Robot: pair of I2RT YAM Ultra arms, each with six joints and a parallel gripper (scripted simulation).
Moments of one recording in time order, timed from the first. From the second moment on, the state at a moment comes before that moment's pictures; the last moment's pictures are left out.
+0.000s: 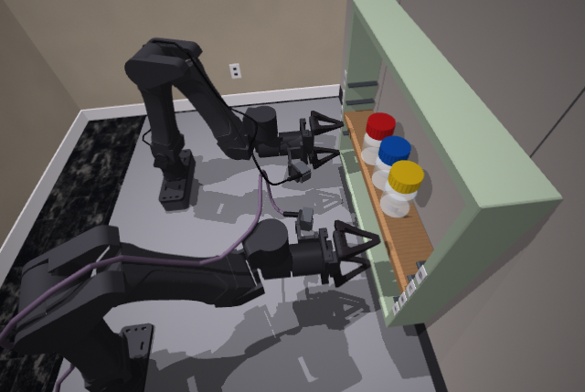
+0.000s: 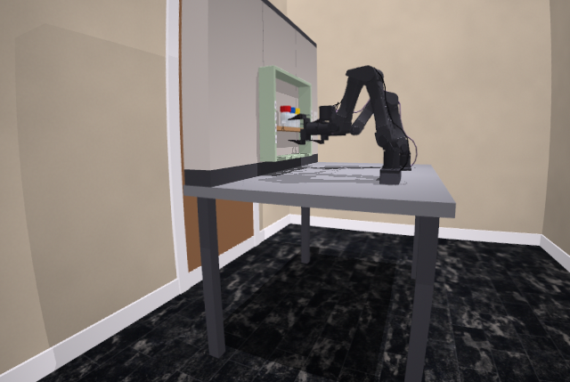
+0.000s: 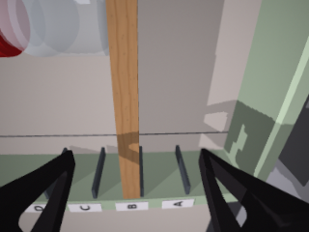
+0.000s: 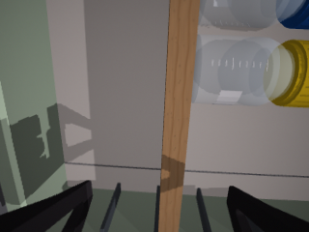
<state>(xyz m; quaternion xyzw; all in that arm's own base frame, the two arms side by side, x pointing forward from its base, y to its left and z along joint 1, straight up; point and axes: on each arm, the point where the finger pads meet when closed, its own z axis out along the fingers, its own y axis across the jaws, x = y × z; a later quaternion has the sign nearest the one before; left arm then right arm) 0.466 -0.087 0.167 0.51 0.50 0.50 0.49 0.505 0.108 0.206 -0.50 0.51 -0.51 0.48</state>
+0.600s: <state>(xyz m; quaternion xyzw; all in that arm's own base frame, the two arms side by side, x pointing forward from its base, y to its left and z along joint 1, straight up) 0.486 -0.087 0.167 0.50 0.50 0.50 0.49 0.525 0.108 0.210 -0.49 0.51 -0.51 0.49</state>
